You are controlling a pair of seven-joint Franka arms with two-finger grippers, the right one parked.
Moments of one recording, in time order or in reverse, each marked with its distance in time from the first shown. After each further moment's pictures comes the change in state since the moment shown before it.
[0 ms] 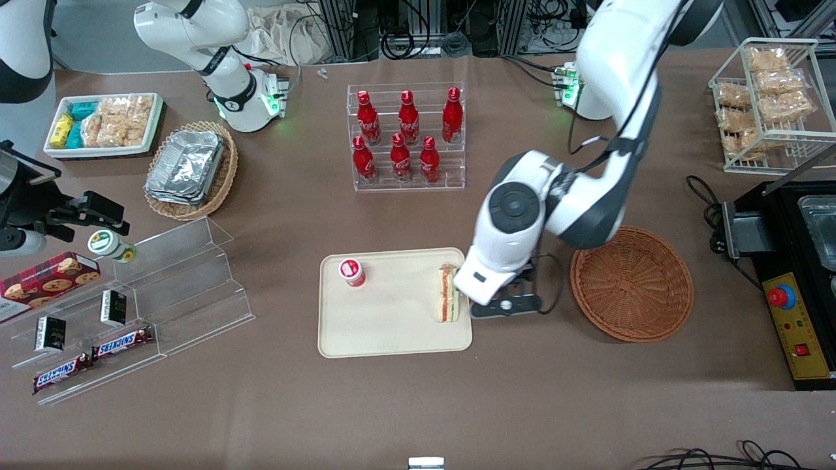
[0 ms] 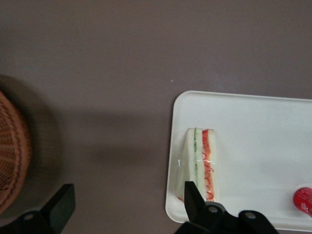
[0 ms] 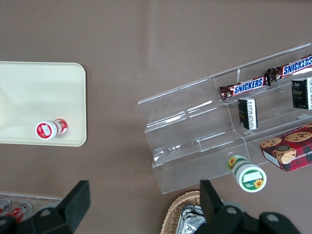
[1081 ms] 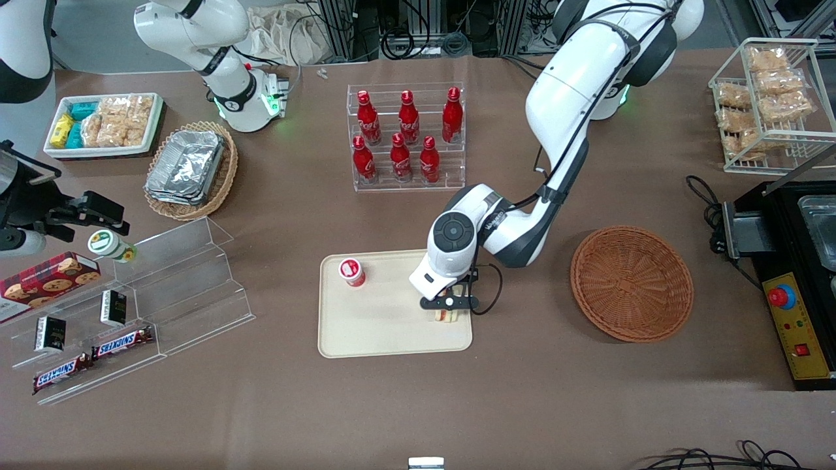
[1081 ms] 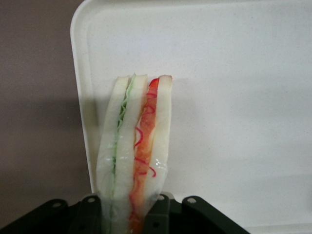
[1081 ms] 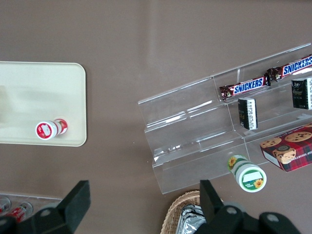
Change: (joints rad) arm -0.116 0.294 -0.049 0.013 0.000 0.229 -0.005
